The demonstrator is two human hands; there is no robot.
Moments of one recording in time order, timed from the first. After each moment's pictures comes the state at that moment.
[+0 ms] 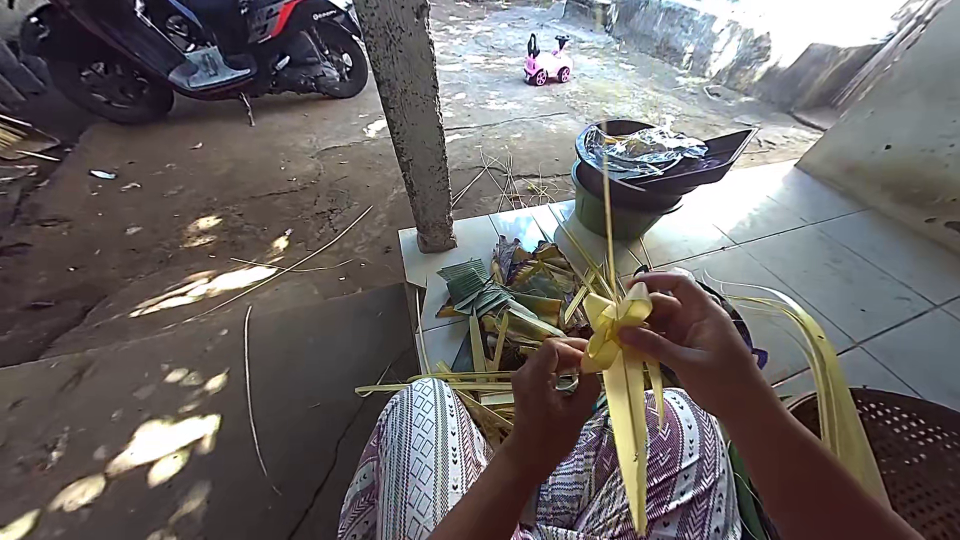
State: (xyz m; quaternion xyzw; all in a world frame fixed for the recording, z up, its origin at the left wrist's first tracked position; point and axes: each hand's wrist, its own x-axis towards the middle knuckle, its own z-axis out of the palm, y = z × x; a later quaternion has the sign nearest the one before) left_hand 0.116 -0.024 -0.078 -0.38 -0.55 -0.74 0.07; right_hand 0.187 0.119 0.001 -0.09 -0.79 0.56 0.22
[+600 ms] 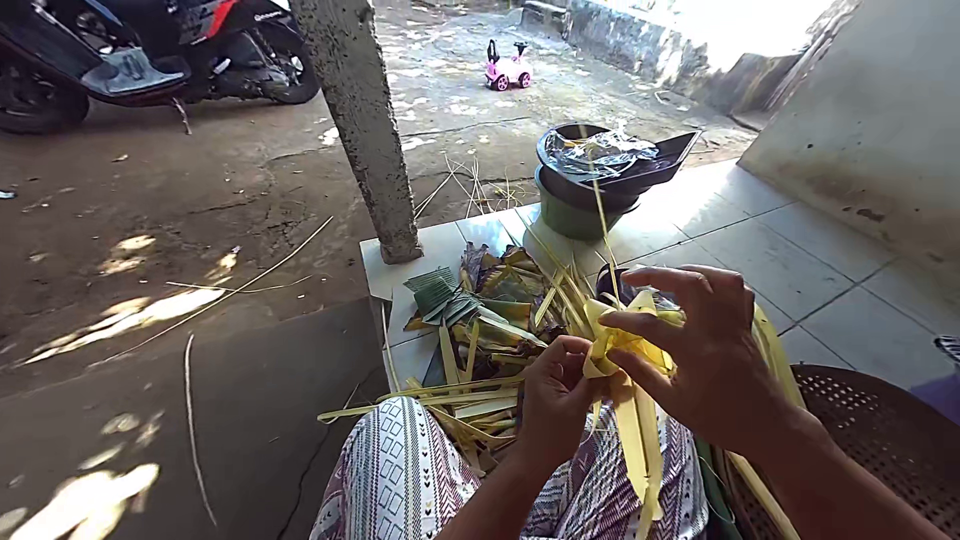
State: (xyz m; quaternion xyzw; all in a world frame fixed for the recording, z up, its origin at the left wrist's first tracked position) left_hand 0.136 0.002 -0.060 -0.30 -0.41 -0.82 -0.24; right_hand 0.219 0.128 0.020 0.00 -0.95 0.02 0.32
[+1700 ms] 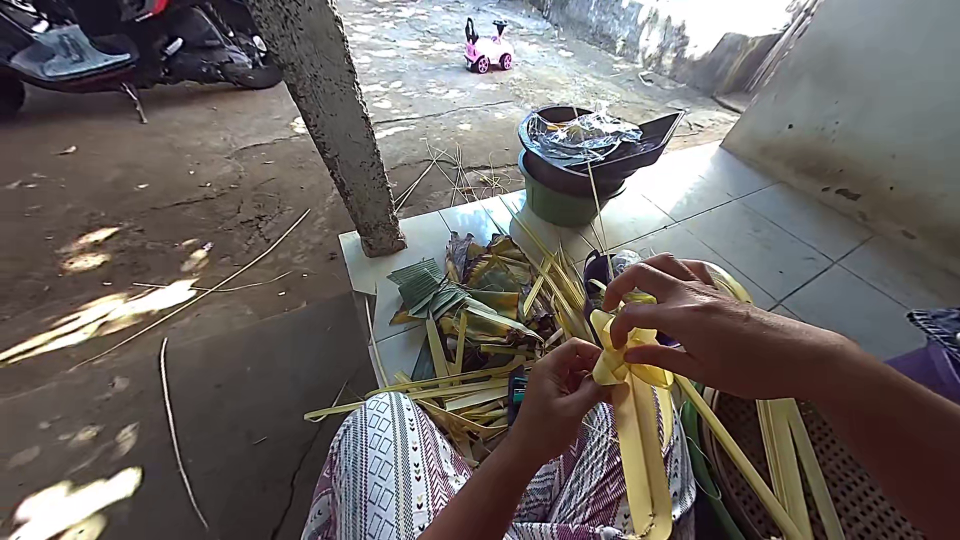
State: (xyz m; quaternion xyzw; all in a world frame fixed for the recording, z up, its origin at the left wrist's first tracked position) left_hand 0.134 0.002 -0.068 -0.37 -0.42 -0.76 -0.34; right_hand 0.222 0.169 0.052 0.10 -0.99 0.07 0.07
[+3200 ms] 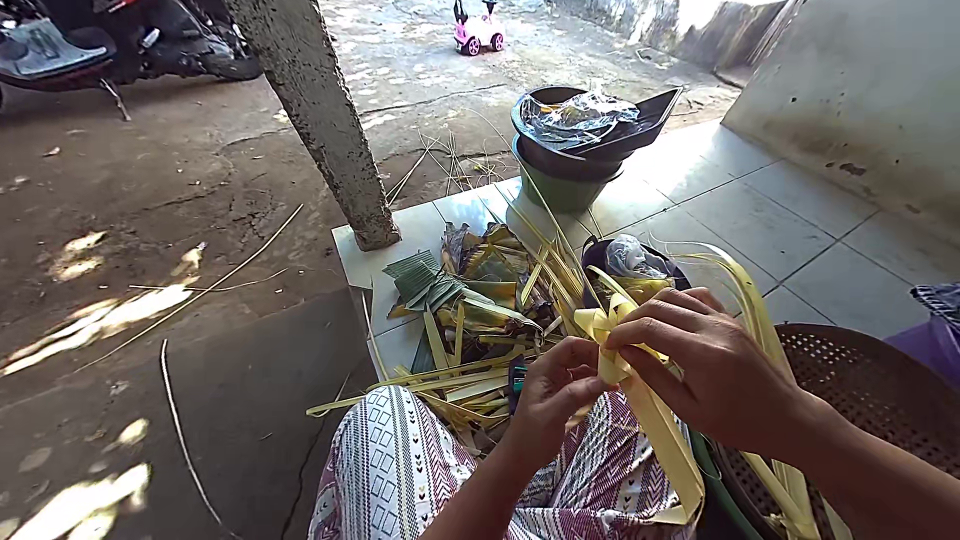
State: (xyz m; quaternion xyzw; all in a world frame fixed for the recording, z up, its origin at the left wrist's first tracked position) left_hand 0.136 -0.001 -0.087 -0.39 -0.30 -0.79 -0.36; right_hand 0.246 0.135 0.010 0.05 -0.96 0.08 0.26
